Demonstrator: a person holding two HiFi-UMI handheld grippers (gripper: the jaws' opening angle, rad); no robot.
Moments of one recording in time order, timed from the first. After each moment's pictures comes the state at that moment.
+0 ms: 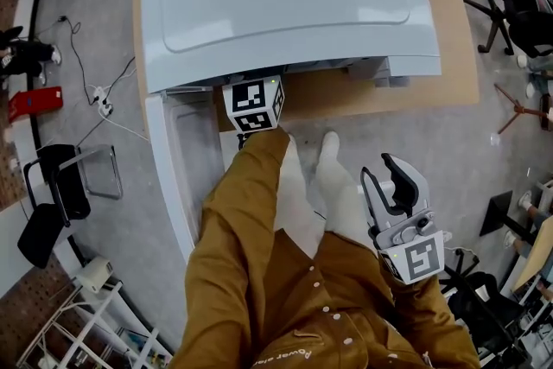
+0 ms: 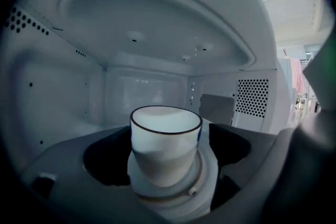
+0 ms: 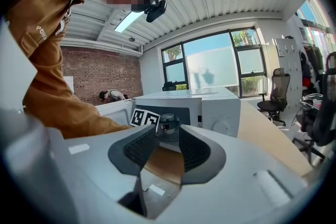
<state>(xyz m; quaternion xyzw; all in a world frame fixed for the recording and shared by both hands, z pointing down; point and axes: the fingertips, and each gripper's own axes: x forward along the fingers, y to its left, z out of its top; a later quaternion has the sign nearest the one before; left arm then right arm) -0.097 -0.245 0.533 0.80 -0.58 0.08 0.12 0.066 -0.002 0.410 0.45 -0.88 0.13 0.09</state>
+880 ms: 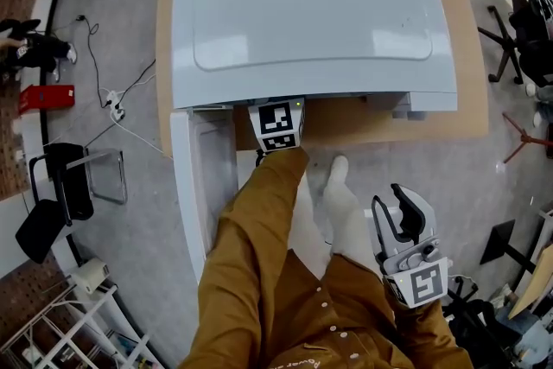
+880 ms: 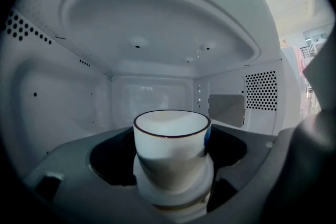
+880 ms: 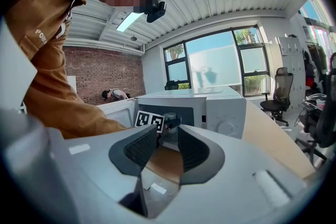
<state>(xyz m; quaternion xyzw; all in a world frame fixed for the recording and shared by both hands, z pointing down) -0.108 -0.257 0.529 0.78 -0.61 0.07 0.07 0.056 -0.005 0.406 0.43 -0.89 0.13 0.08</state>
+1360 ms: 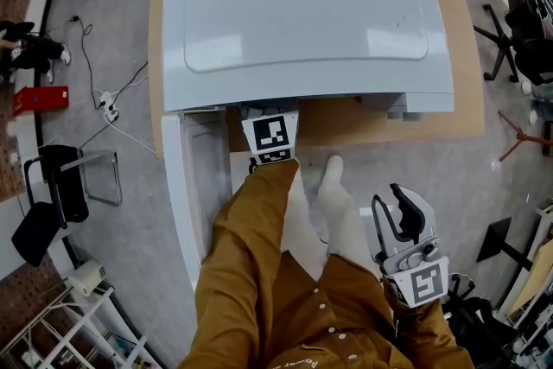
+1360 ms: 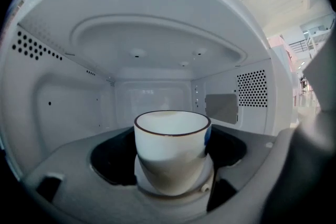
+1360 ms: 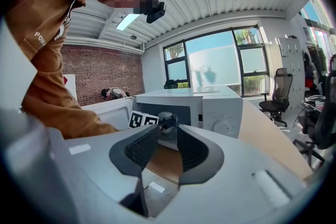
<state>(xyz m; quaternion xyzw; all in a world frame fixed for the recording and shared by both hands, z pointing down) -0.110 -0.238 0.525 0.78 -0.62 0.09 0.04 0.067 -0.009 0.412 0.44 -0.88 0.13 0.09</state>
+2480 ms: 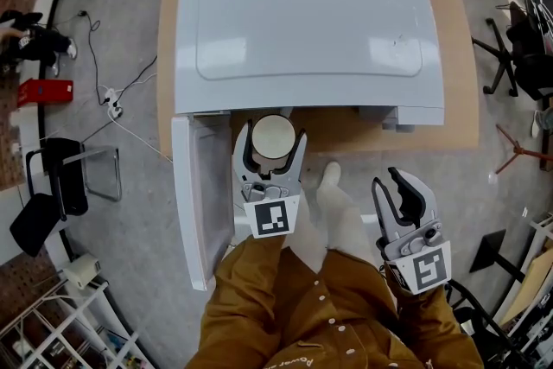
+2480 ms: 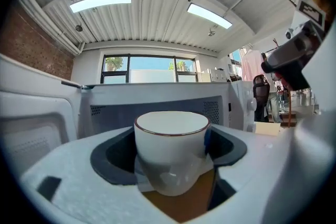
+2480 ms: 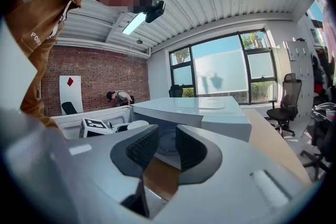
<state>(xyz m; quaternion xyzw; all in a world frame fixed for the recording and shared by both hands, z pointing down) -0.104 -0.118 0.463 0.76 -0.65 0.02 0.06 0.061 -0.053 0.377 0.41 -0.90 0.10 0.07</state>
